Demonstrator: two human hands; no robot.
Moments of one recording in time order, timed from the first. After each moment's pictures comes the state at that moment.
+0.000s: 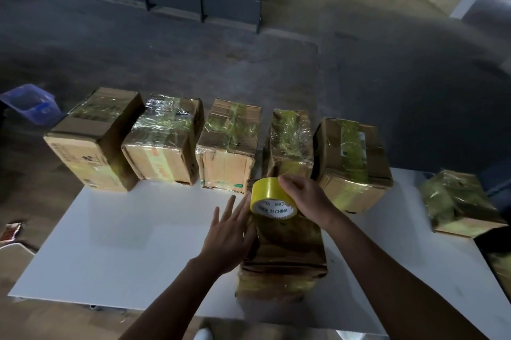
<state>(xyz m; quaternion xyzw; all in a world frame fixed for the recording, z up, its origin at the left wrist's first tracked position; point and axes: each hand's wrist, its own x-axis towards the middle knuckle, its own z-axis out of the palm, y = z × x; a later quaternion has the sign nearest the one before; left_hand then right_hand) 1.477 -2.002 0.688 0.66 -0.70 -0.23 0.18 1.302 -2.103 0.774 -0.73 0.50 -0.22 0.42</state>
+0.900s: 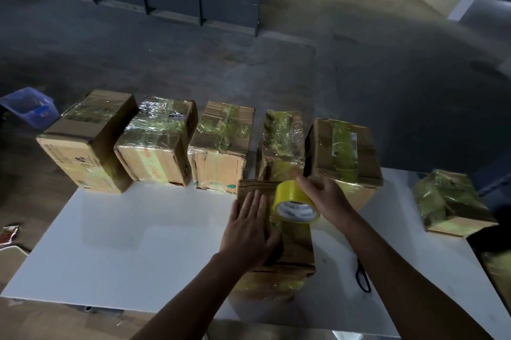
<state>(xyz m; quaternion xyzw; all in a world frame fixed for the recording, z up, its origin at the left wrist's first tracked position) 1.422 -2.017 0.708 0.67 -0.72 -0.14 0.08 1.250 -2.107 0.783 -0.70 0.53 -0.26 0.41</state>
